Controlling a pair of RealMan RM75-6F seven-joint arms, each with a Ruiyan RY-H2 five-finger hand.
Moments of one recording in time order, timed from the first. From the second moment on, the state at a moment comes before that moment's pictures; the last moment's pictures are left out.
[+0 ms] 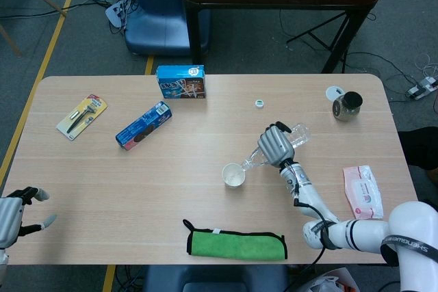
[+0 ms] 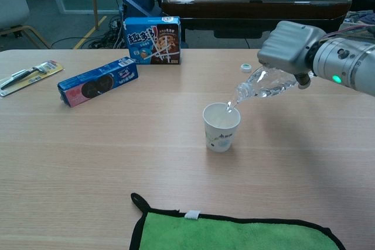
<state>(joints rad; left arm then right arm) -0.08 -1.11 -0.04 -1.59 1.49 1.50 -0.02 0.98 -1.51 0.00 -1.47 -0.77 1.07 -1.34</state>
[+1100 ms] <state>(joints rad) -0.08 -1.10 -0.05 -1.60 1.49 1.50 -0.01 0.99 -1.53 -0.01 -1.46 -0.77 1.11 -1.37</state>
